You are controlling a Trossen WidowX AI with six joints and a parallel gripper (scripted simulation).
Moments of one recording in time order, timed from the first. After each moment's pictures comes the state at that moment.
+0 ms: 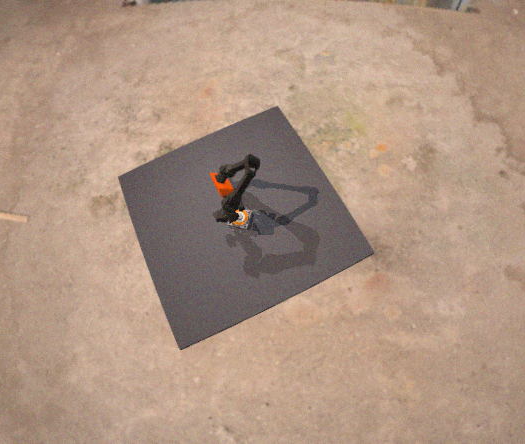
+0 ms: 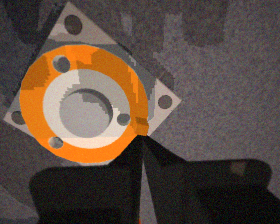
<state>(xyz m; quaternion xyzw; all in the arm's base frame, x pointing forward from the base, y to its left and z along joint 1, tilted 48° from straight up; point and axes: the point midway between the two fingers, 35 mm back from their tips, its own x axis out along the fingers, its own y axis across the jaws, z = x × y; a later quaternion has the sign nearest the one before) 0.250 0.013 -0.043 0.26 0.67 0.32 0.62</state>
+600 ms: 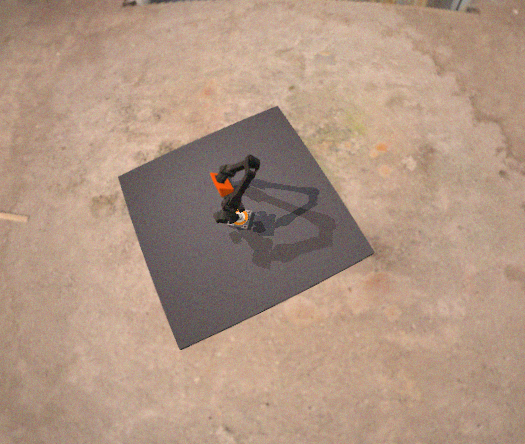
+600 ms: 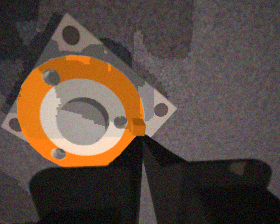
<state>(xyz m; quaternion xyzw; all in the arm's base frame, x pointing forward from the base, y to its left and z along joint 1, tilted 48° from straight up) 0.257 0.011 -0.046 0.26 0.67 0.32 0.62</state>
